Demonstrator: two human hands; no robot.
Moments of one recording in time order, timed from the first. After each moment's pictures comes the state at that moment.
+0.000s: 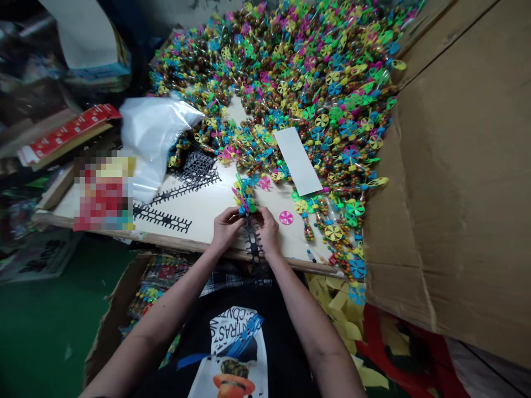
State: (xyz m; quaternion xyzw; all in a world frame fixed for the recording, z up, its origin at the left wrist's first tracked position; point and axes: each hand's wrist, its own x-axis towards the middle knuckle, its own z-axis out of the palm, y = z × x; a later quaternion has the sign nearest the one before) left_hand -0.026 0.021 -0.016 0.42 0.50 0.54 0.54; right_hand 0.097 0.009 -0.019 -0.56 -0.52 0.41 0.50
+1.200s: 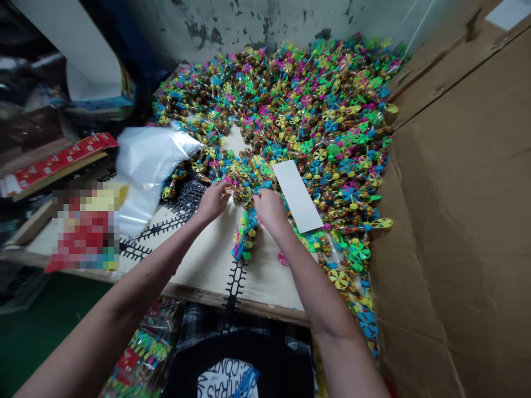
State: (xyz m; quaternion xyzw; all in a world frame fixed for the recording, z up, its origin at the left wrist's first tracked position) left_hand -0.059 0.191 0.022 0.64 0.61 0.37 0.27; right_hand 0.118 0.165 0.053 -0.68 -0.65 0.24 0.24
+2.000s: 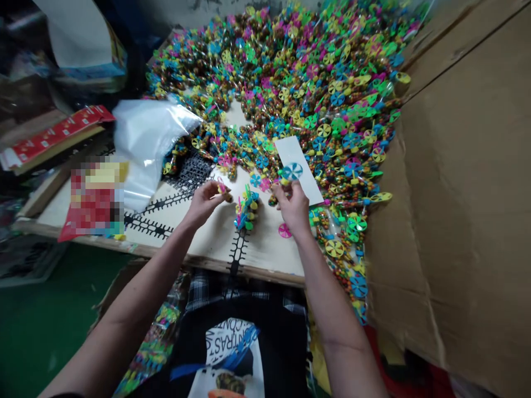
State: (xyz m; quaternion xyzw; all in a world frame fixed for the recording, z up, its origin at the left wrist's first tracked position) left_hand -0.071 0.109 0.022 0.50 0.48 0.48 0.54; right_hand 0.154 0.092 0.039 -0.65 -0.52 0.33 0.45
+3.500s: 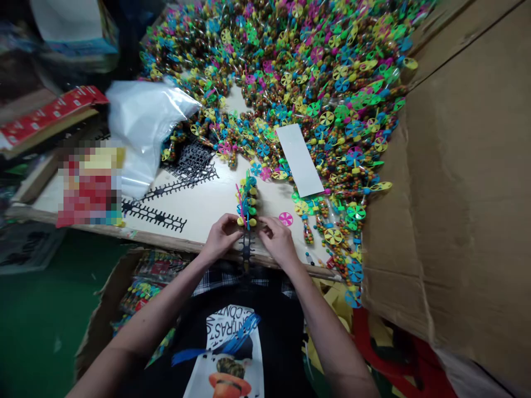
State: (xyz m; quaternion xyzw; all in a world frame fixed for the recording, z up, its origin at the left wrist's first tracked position) left_hand -0.041 0.004 -0.009 0.51 0.53 0.42 0.53; right_hand 0.138 -0.003 0.004 -0.57 -0.67 0.34 0.34
